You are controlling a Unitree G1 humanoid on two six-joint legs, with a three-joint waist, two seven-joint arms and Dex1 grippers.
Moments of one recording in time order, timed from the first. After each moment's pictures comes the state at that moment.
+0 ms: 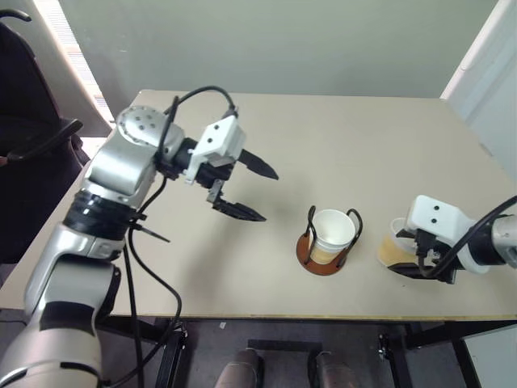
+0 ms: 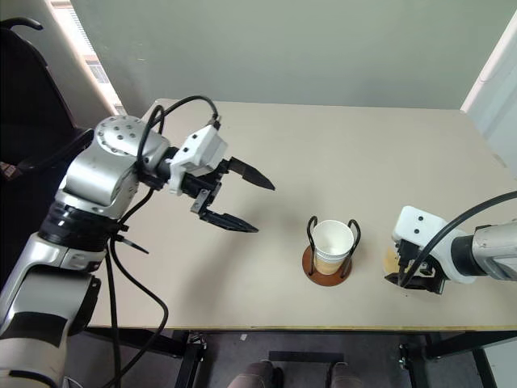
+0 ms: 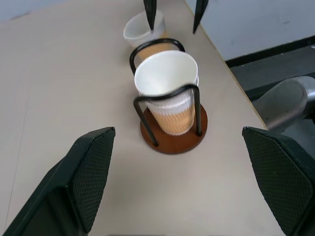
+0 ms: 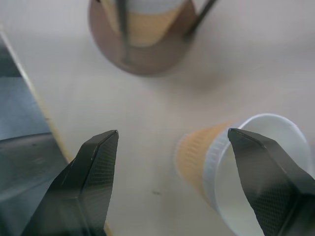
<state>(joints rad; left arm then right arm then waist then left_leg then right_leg) -1.05 0.79 -0.29 0.19 -0.41 0.30 -1.58 -0.23 -1.43 -0.08 -0.62 0.63 0.97 0.88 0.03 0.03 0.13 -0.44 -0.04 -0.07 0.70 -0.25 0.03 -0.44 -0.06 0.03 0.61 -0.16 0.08</state>
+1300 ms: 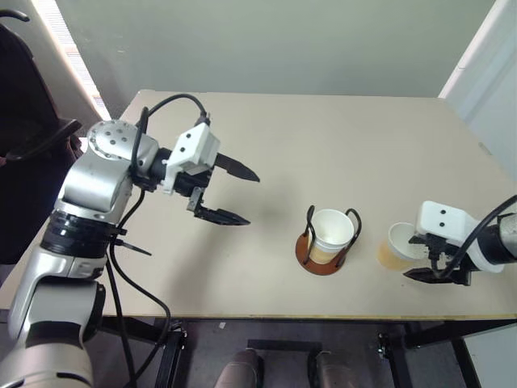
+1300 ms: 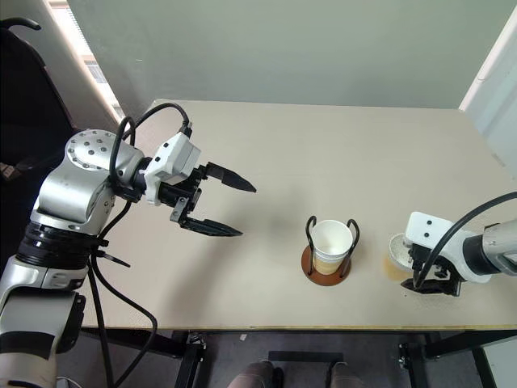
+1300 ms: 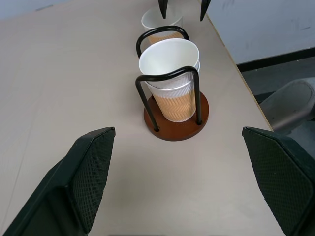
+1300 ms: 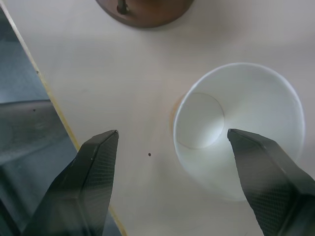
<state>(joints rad) -0.93 0.83 -0.19 0.12 -0.41 0.30 -1.57 -0.24 -1.43 0.00 -0.54 0.46 0.88 1.05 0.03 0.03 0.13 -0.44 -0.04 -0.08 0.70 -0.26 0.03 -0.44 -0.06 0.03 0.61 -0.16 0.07</state>
